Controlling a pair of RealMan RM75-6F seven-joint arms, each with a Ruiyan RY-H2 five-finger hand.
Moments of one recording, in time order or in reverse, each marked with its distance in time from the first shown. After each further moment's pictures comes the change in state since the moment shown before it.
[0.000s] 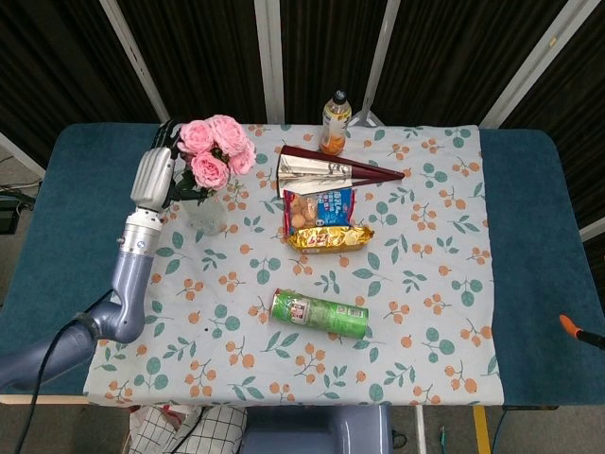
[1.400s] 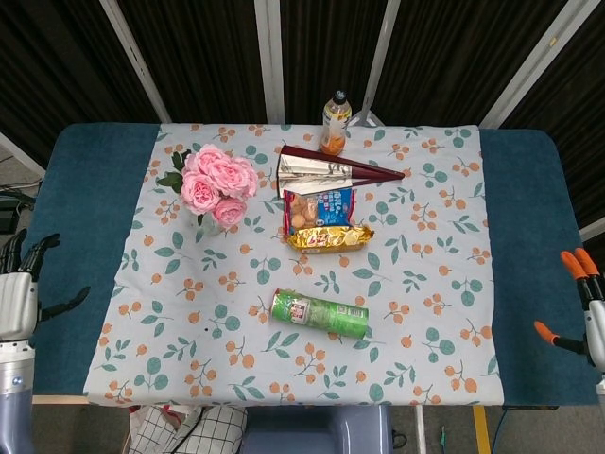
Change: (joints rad) left arm 0.616 0.204 0.334 -0.281 0.188 0.528 0.219; right arm 0.007 0.044 -0.086 0.018 -0.281 0.060 0.030
